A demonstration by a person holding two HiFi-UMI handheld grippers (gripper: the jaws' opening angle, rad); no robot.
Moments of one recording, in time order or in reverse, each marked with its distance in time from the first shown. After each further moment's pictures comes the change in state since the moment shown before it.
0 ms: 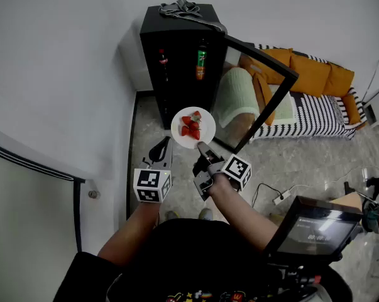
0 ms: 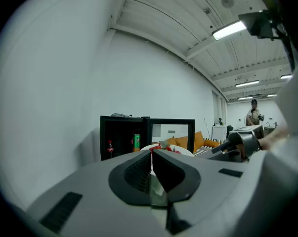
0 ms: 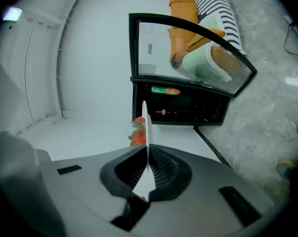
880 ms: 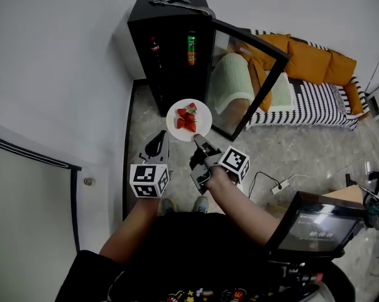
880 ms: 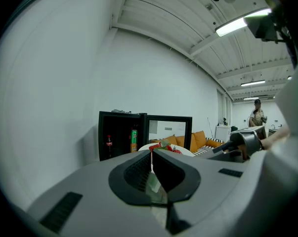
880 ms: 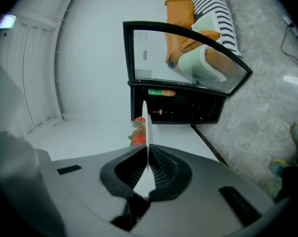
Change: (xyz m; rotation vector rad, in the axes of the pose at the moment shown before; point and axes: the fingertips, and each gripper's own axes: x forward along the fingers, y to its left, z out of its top) left arm 0.014 -0.009 -0.031 -0.059 0.012 0.020; right arm -0.003 -0.027 0.009 0.009 0.012 -0.024
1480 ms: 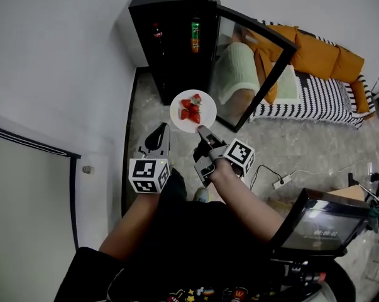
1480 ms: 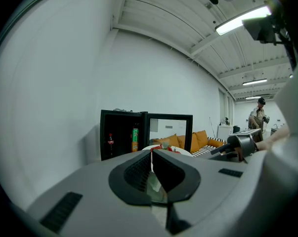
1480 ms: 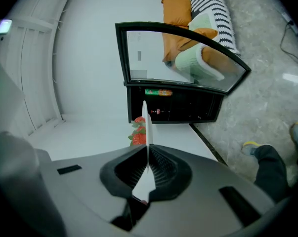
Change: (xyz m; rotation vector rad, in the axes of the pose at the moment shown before) left arm 0.020 0.034 -0.021 -0.029 0.012 0.005; right arm 0.038 -0.031 0.006 0.013 0.003 -0.035
